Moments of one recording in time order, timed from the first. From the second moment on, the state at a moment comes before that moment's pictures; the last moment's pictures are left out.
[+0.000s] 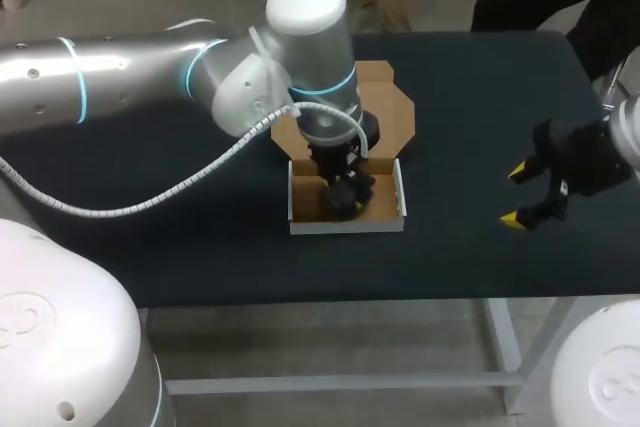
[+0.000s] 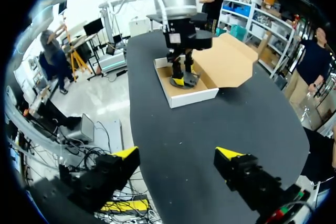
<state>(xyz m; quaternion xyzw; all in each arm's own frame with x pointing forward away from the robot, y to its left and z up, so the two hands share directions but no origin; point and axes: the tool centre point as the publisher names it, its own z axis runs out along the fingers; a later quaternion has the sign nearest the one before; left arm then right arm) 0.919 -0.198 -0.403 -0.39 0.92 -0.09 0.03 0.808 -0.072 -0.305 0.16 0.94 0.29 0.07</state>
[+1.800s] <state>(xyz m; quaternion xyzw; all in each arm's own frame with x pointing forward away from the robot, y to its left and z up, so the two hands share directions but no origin) 0.890 -0.190 -0.356 -0.66 0.75 -0.01 0.02 0.808 -0.072 -0.305 0.16 0.94 0.29 0.07</state>
